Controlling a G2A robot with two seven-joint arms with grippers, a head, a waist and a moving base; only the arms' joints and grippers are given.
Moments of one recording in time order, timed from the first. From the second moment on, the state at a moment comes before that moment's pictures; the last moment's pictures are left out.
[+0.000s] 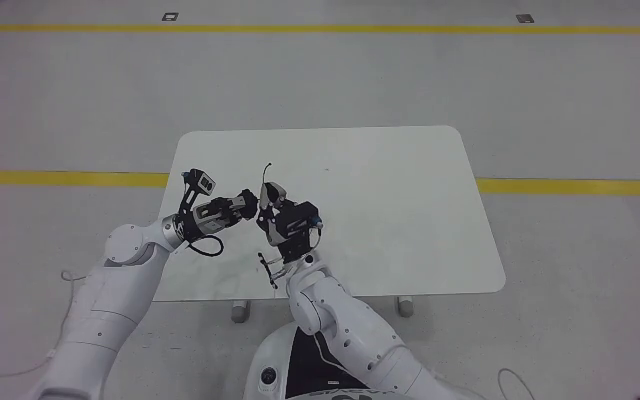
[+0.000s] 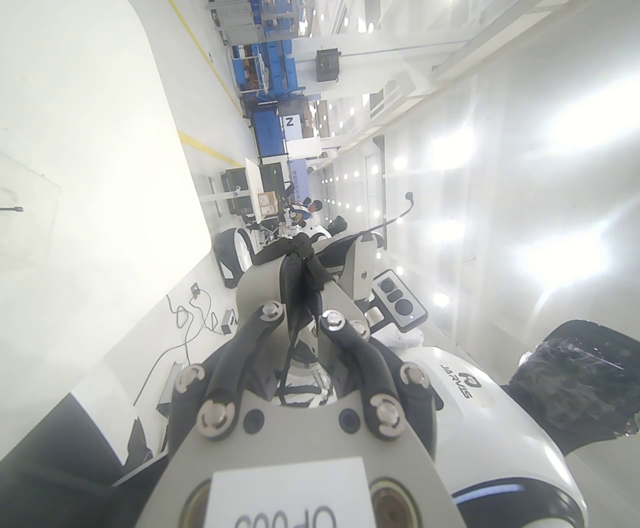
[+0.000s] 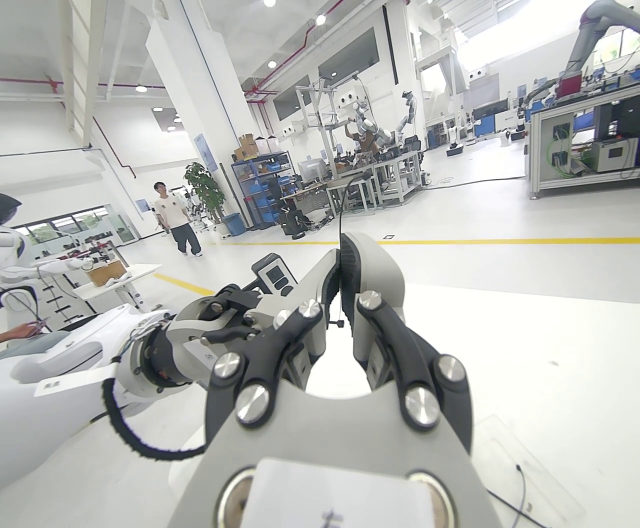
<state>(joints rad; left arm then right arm) 1.25 -0.98 -1.29 -1.26 -0.75 -0.34 -1.16 -1.35 -1.69 0.77 -1.35 -1.26 0.18 -0.46</state>
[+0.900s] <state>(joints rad) 1.25 -0.98 -1.29 -1.26 -0.75 -0.34 -1.16 -1.37 -1.70 0.78 -1.34 -1.27 0.17 -0.48</state>
